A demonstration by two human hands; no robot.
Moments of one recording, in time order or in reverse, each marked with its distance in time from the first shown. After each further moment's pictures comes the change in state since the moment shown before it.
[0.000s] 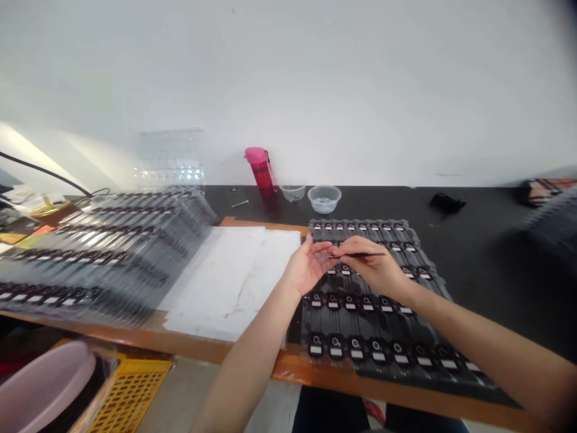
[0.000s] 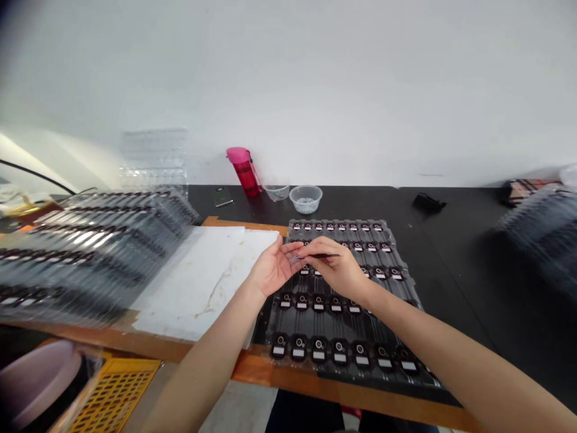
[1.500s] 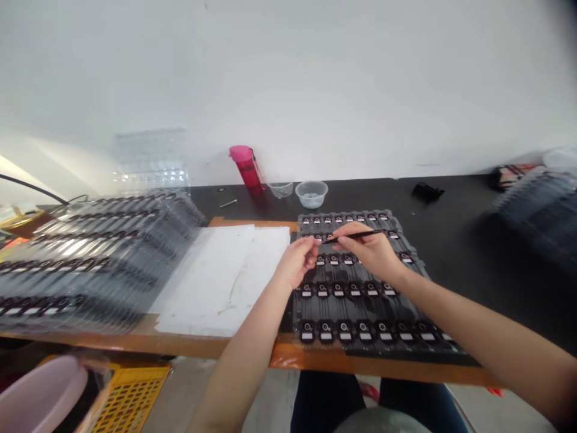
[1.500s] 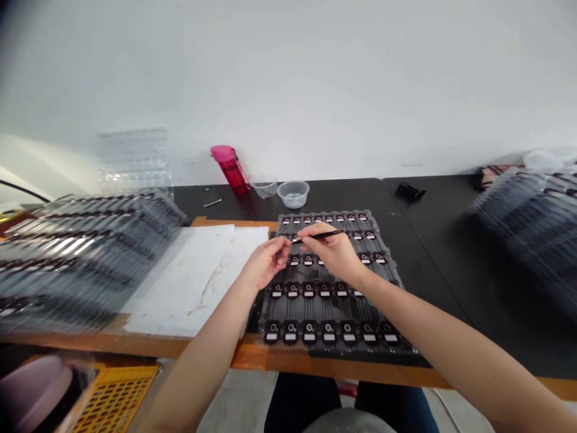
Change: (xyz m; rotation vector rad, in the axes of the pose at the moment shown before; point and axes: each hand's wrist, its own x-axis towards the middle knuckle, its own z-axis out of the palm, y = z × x) left_hand -0.003 -0.006 -0.001 0.481 0.045 0.112; right_hand -0.007 0.000 -0.004 0.400 0.216 0.254
